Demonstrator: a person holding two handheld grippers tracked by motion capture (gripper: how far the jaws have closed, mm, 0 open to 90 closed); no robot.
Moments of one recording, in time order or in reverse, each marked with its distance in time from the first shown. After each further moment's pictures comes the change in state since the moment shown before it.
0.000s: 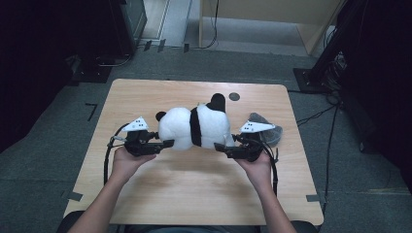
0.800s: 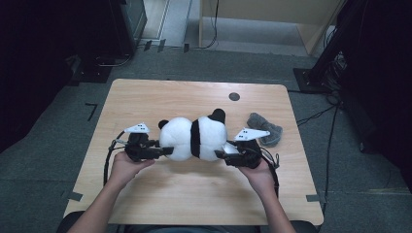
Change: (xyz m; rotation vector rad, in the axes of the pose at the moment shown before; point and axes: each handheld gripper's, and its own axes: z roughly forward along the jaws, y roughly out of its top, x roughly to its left) left arm 0.007 -0.018 0.010 0.128 -0.026 -0.088; right arm 0.022 -0.007 -0.002 0.098 -0.097 -0.076
